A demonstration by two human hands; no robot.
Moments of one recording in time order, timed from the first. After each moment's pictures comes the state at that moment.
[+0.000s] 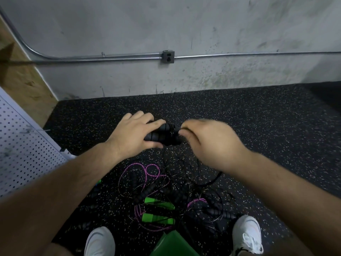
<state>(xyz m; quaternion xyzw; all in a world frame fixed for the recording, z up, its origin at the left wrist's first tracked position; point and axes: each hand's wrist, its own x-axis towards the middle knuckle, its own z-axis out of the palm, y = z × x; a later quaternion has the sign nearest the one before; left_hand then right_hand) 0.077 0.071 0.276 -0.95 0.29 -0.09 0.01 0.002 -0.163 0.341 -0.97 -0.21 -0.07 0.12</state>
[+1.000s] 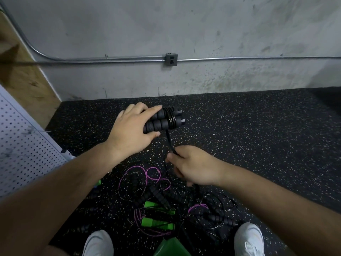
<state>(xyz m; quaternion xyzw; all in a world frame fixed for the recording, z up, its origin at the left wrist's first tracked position) 0.079 0.064 0.287 -0.96 0.18 -0.14 -0.17 0.007 -0.140 0.303 -0.87 -0.10 0.25 0.41</state>
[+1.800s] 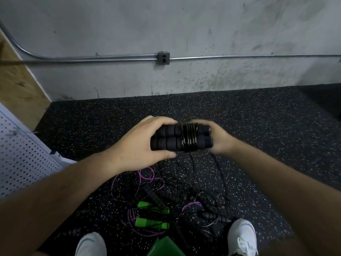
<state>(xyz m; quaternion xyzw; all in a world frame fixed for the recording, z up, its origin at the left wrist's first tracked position) 0.035 0.027 0.305 -0.89 0.29 0.00 -0.35 0.060 -0.213 0.290 -0.81 -0.08 0.17 0.56</state>
